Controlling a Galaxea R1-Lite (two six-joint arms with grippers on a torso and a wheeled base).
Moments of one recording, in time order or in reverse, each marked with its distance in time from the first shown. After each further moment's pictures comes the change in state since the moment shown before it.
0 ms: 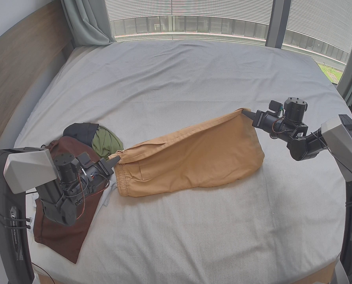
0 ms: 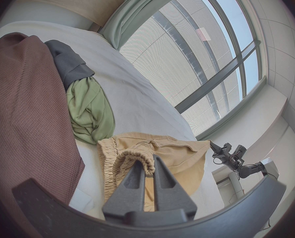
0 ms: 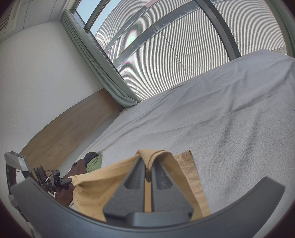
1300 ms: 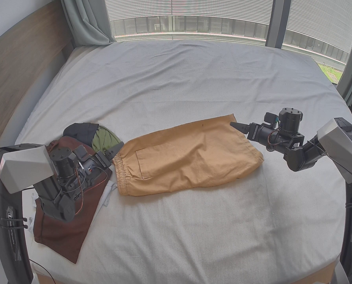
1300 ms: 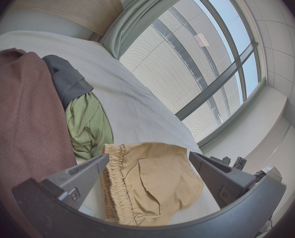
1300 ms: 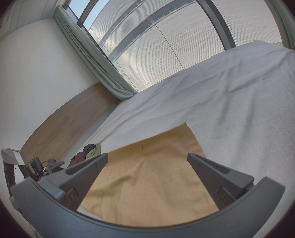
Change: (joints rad) left arm -0.003 -0.033 -0.026 0.000 0.050 -0.003; right arm 0.040 -0.013 0.140 -0.032 -0.043 0.000
